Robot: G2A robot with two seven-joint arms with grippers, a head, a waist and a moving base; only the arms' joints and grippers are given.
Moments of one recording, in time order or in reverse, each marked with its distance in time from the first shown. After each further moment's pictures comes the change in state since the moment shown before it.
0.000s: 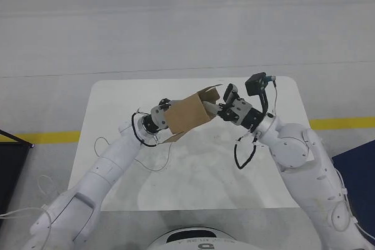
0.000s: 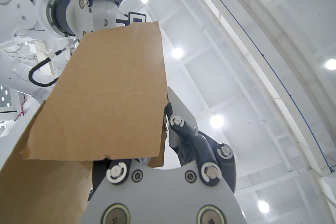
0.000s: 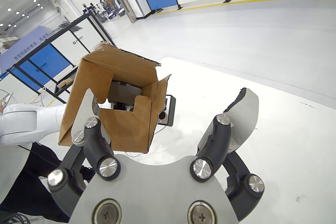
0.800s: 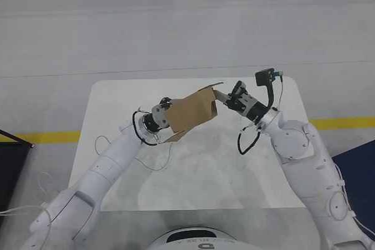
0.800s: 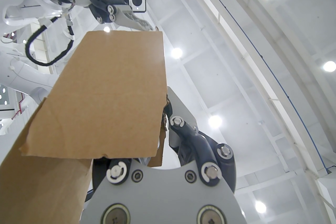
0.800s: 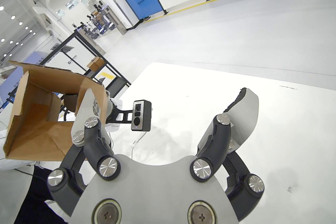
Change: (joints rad) left arm -0.021 0.002 0.033 0.008 -0.028 0.003 0.003; right arm 0.046 -0.007 0.009 0.133 0.065 0.012 -0.022
